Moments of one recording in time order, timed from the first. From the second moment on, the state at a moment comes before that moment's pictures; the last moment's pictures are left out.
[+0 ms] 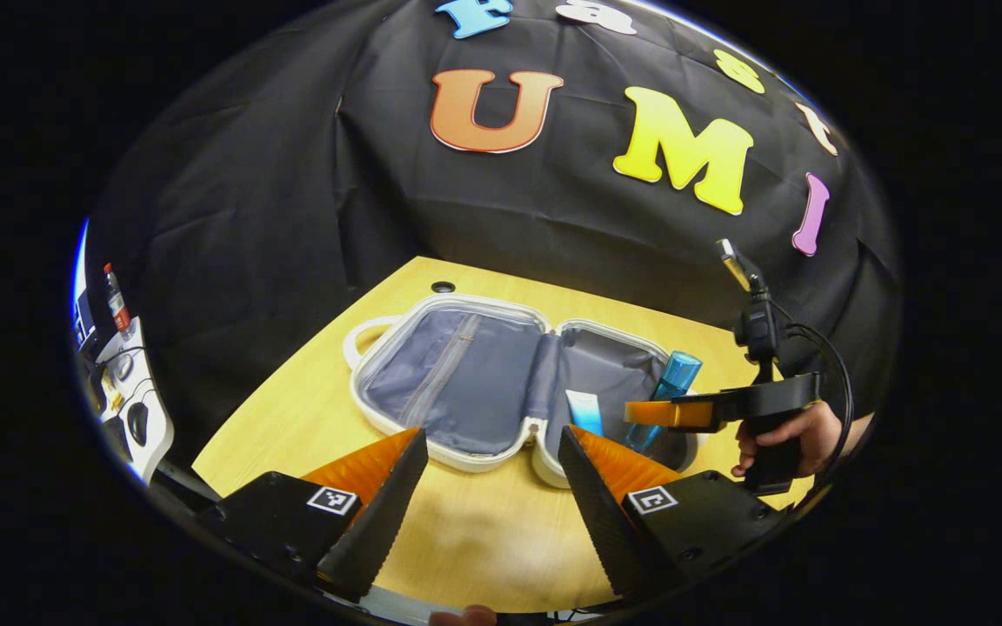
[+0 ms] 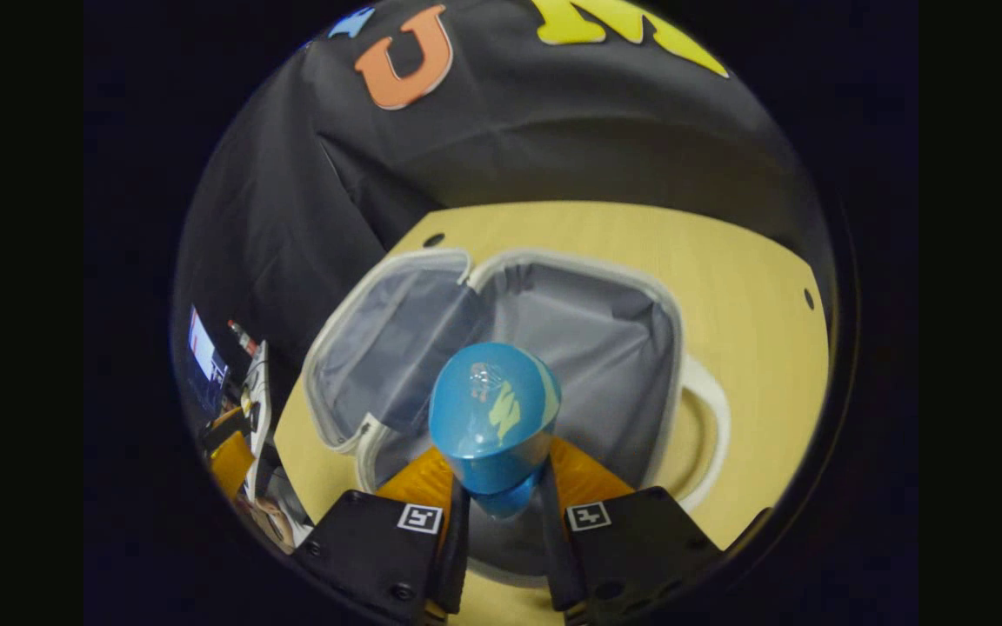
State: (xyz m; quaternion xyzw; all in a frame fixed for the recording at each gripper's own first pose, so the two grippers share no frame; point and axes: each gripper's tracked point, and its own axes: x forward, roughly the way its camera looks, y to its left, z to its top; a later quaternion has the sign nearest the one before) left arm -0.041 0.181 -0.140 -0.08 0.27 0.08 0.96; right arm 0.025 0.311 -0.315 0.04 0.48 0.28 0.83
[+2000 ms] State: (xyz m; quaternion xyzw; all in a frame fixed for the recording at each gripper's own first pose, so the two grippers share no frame) left arm 0.005 0.289 -0.101 -0.14 0.17 0.05 0.97; right arm 0.005 0.262 -0.196 -0.05 0.33 0.26 0.91
